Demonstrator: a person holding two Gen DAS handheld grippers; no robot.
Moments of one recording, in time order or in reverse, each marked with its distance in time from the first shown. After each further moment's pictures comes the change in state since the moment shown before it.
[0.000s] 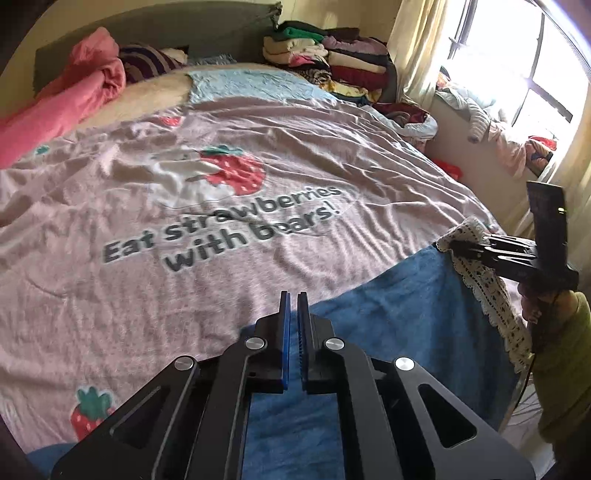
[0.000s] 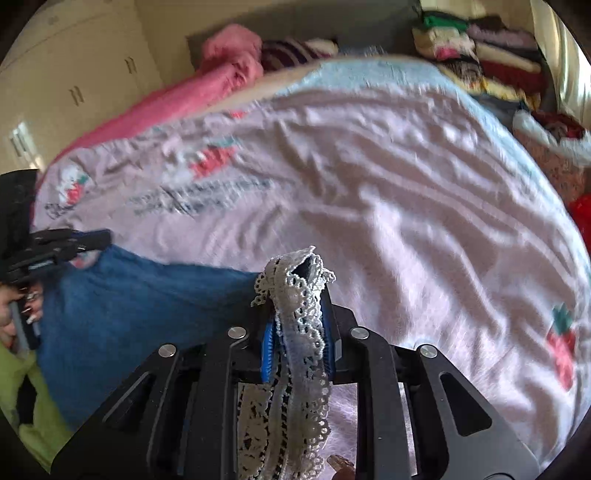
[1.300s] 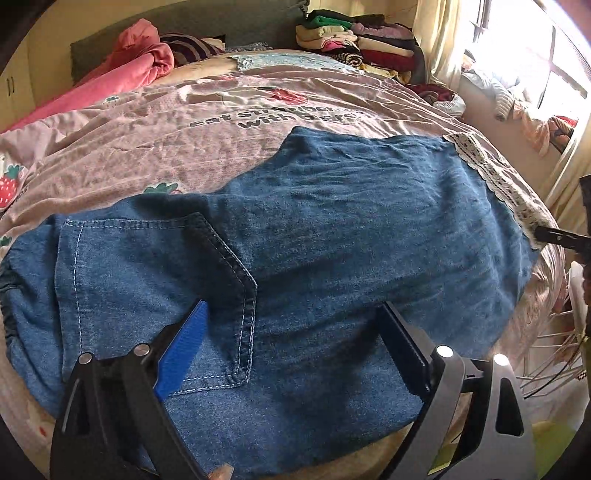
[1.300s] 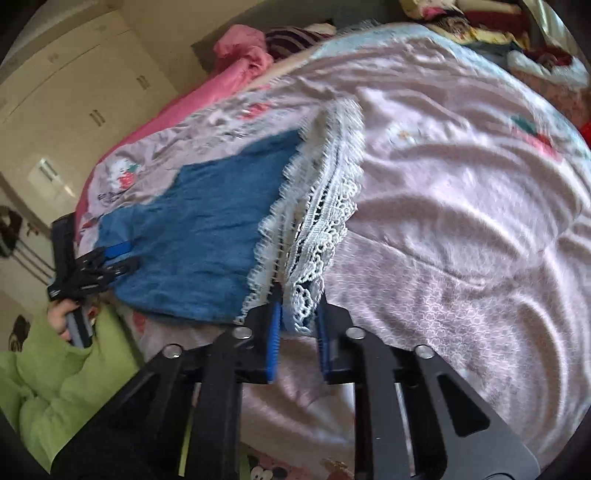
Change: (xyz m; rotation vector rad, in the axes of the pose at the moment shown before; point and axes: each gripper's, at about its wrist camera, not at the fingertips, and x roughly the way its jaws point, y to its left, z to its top) left arm -0.068 0.000 -0.142 -0.027 0.051 0.158; right arm -0.114 0.027 -0.131 0.079 0.012 0.161
